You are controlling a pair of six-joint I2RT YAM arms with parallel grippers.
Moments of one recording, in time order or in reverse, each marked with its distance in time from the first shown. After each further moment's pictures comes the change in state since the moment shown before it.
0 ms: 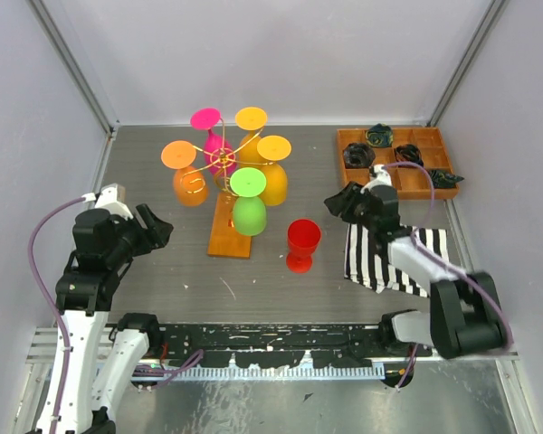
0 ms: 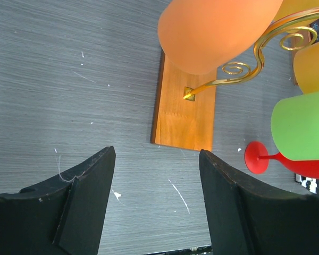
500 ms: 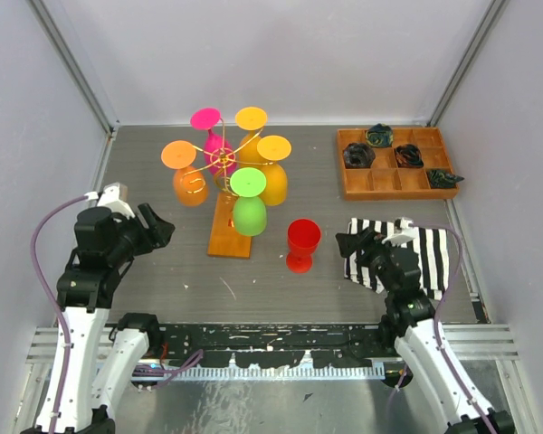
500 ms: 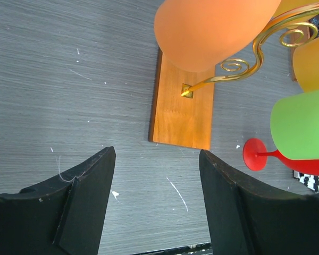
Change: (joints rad) left arm 0.000 0.016 0.000 0.001 0.019 0.000; right arm 0.026 -0.901 -0.439 -0.262 0.155 0.046
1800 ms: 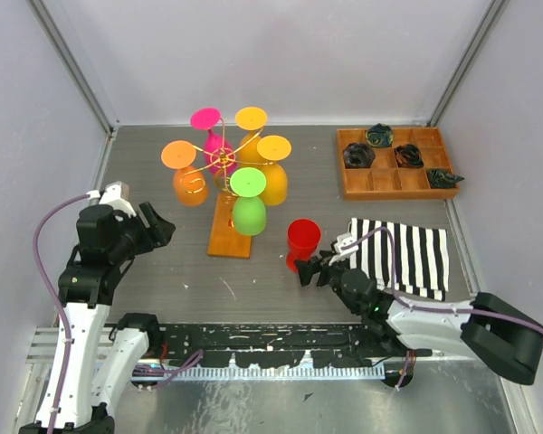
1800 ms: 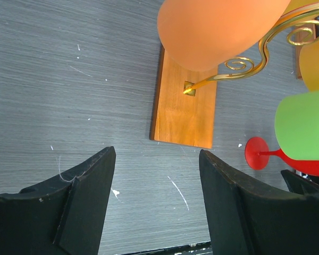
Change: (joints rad) left arm 0.000 0.025 0.000 0.000 0.000 0.000; right arm 0.744 0.472 -0.134 0.681 0.505 -0.267
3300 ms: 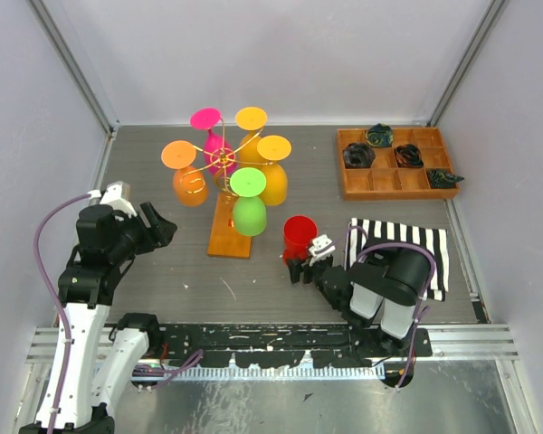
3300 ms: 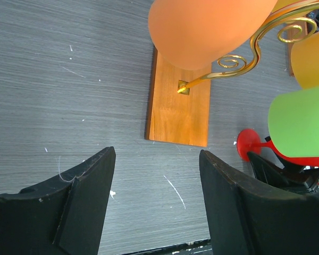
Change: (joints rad) left arm -0.001 -0.002 0.000 0.006 0.027 0.000; right arm 0.010 0.874 0.059 0.801 0.021 -0.219
